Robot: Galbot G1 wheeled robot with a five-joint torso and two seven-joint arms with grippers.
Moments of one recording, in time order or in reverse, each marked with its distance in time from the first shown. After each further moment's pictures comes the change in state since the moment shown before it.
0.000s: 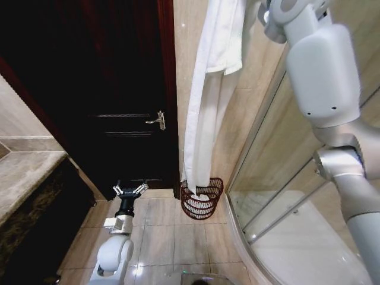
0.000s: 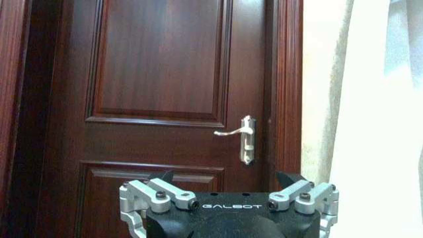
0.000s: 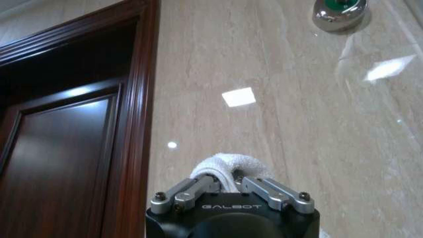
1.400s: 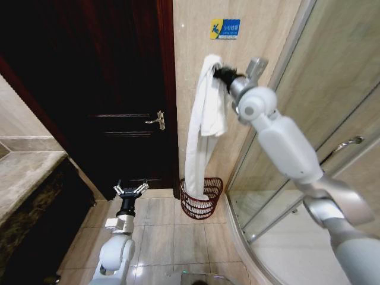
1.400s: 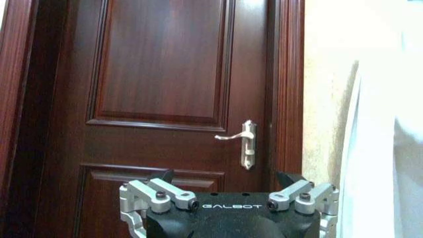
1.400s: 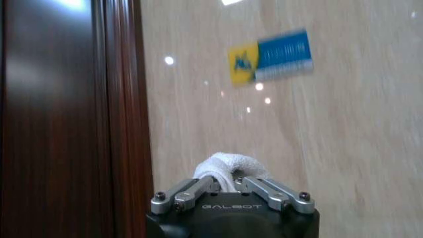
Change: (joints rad) left arm -0.014 -0.016 0.002 0.026 0.002 -0.039 0.007; right arm -0.554 -0.093 0.011 0.278 -0.057 0.027 0.028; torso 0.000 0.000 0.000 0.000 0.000
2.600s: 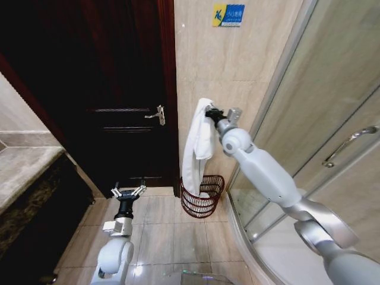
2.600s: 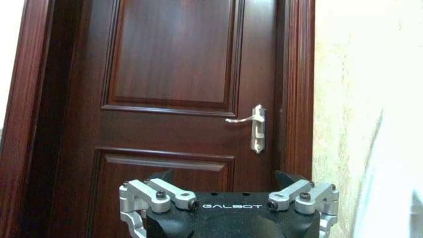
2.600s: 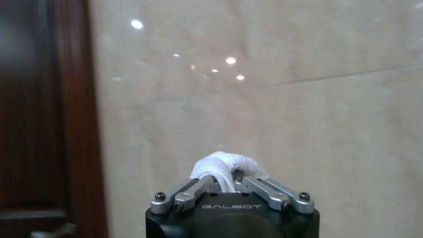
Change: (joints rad) left arm 0.022 -0.012 -0.026 -0.005 -0.010 -0.013 0.002; right arm -0.212 -0.019 0.025 -0.066 -0.155 0.093 -0.023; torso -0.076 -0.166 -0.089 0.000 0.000
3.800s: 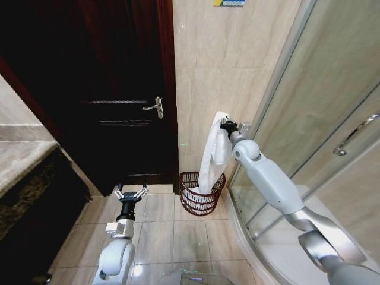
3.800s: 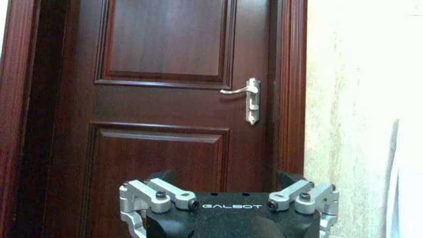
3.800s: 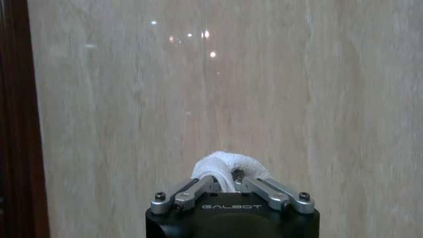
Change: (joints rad) left arm 0.007 -0.006 0.009 0.019 0.018 0.000 0.016; right arm -0.115 0.044 0.063 -0.151 -0.148 0.052 -0.106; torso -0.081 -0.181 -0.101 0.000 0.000
